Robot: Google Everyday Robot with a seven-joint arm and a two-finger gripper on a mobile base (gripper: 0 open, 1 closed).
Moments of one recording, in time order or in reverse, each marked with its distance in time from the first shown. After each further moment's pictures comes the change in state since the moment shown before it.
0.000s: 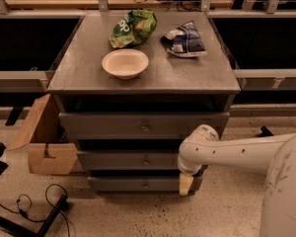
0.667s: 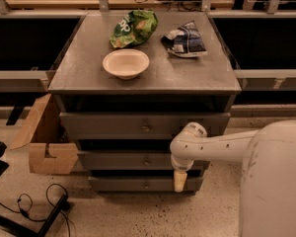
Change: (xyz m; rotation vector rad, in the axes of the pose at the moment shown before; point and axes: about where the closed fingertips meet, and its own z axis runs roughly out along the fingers) arm -0.016 -0.018 0.021 -0.001 0.035 -0.060
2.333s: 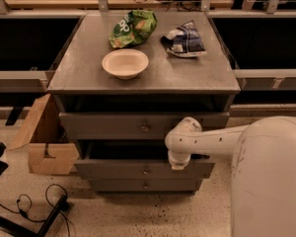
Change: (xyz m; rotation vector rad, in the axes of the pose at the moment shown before) arm -0.013 -0.010 0.000 -0.038 0.020 -0.033
